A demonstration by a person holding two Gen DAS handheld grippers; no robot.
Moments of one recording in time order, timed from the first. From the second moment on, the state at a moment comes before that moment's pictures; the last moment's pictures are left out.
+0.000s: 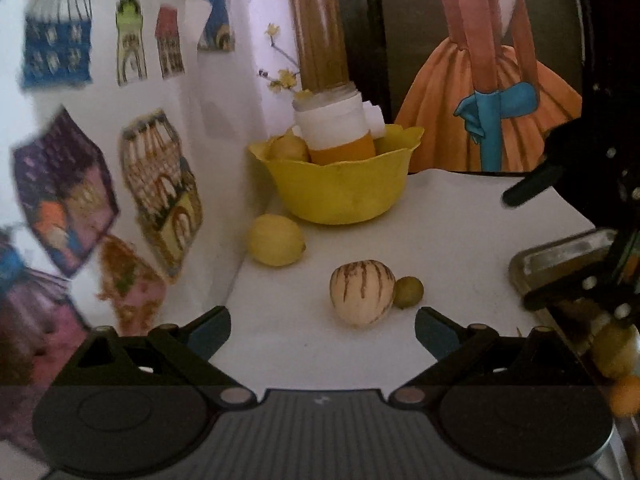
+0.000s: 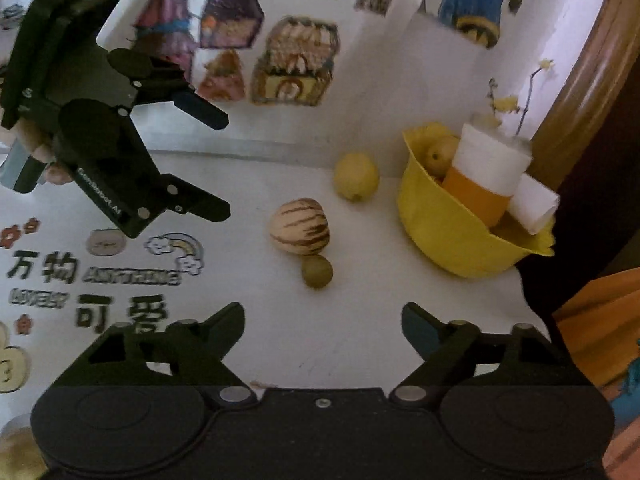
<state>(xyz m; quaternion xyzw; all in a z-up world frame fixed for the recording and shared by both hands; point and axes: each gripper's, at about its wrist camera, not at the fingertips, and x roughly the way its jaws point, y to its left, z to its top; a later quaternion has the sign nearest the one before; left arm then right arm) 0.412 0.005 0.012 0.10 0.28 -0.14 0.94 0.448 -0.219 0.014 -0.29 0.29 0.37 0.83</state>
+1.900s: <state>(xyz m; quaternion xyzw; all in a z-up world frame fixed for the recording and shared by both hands) 0.494 0.026 -0.035 -0.15 0.33 -0.22 0.90 0.515 -0.167 -0.034 -0.27 0.32 0.42 0.80</state>
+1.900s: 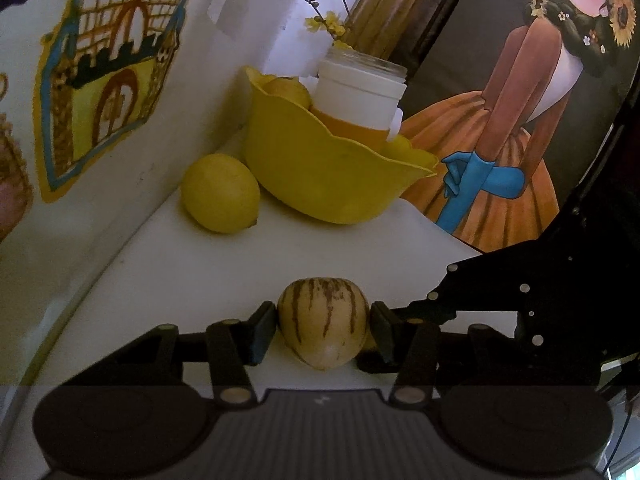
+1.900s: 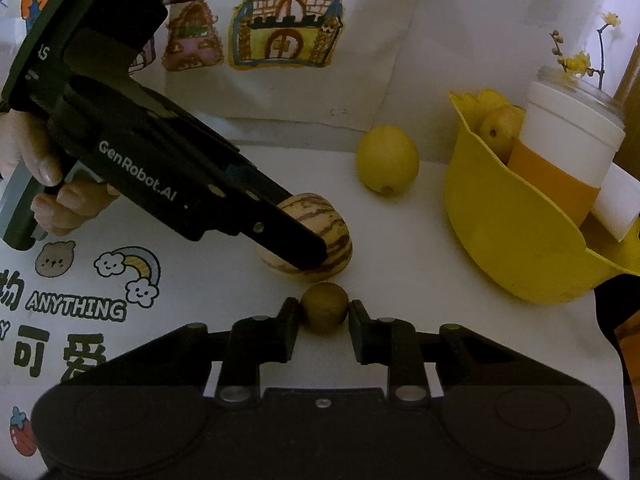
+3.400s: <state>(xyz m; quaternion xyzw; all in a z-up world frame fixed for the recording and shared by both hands) 0.471 0.004 -0.021 -0.07 0.32 -0.16 0.93 0.455 -0.200 -0.055 -0.23 0.31 0.39 0.84</state>
